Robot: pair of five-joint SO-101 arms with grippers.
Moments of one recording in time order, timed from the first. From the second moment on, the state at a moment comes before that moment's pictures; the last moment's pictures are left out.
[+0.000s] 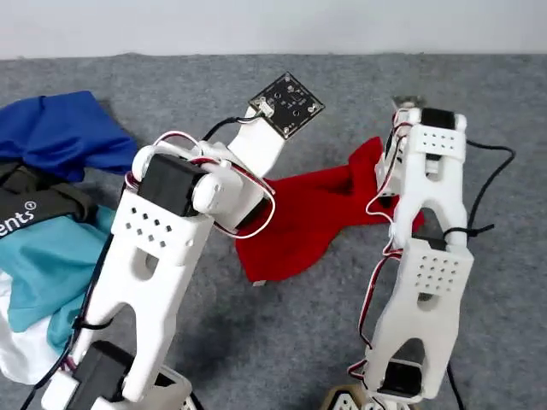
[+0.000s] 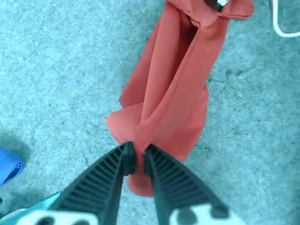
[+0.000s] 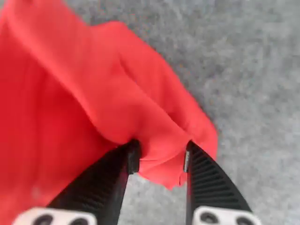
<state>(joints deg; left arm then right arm) 24.4 -10.7 -13.1 99.8 -11.4 6.9 48.3 -41.8 93.1 9.5</state>
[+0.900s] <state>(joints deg) 18.1 -10.8 -11.8 99.8 -11.4 7.2 4.4 -36.7 100.7 9.5</state>
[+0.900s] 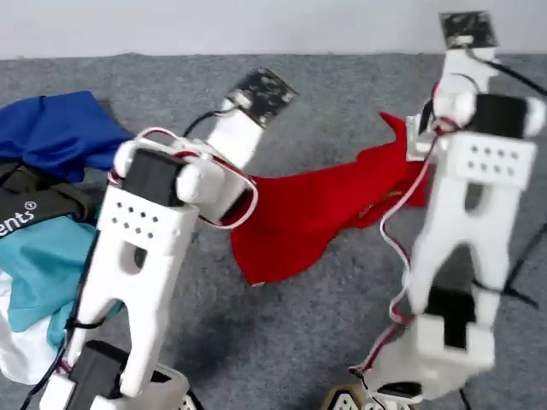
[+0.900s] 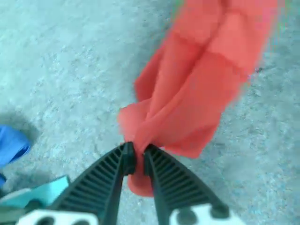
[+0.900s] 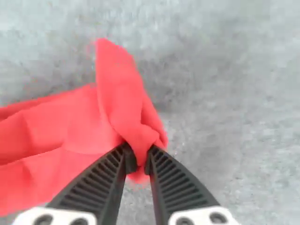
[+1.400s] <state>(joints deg) 9.9 -10.8 -11.5 99.8 -11.4 6.9 -25.4 -16.3 95.2 12.4</state>
